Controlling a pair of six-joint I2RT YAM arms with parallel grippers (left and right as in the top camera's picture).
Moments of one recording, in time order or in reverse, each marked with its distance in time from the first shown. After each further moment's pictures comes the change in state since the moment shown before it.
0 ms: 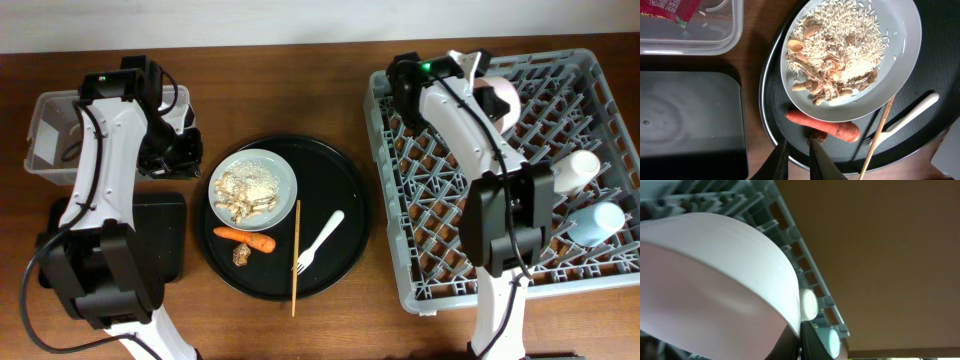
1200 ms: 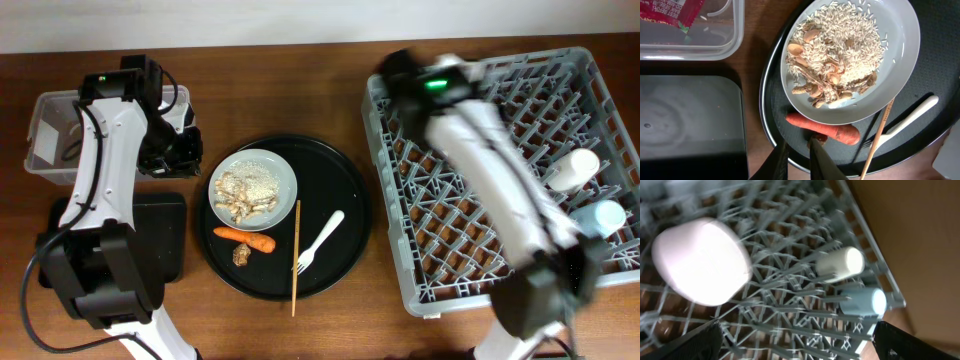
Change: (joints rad) left arm 0.000 0.000 0.000 0.012 0.000 0.000; right arm 0.094 -0.367 -0.101 -0.025 -0.454 0.002
